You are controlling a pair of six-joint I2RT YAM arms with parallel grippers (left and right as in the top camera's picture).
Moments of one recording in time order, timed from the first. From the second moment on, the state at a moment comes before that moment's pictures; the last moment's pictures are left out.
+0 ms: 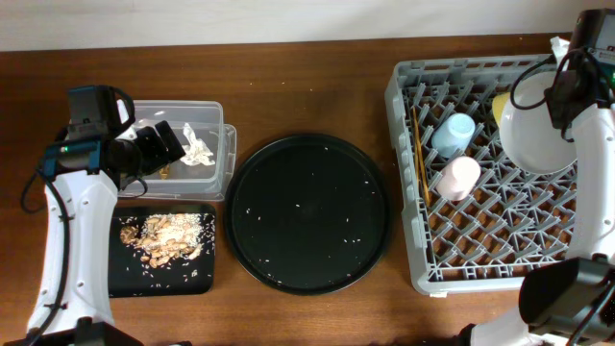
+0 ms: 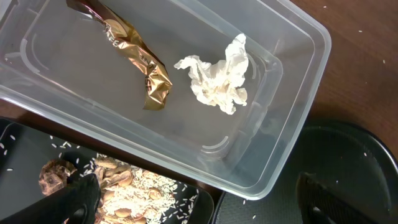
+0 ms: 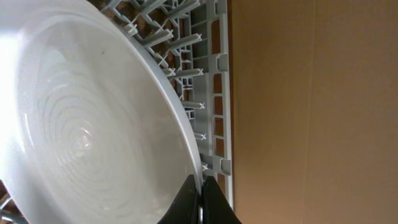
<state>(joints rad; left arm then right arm) 0.16 1.52 1.37 -0.94 0.08 -0.33 -0.27 1.75 1.82 -1.04 0.54 -0.50</state>
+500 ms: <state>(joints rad) 0.16 1.52 1.37 -0.94 0.08 -0.33 -0.26 1.82 1.78 -1.02 0.46 -0.49</state>
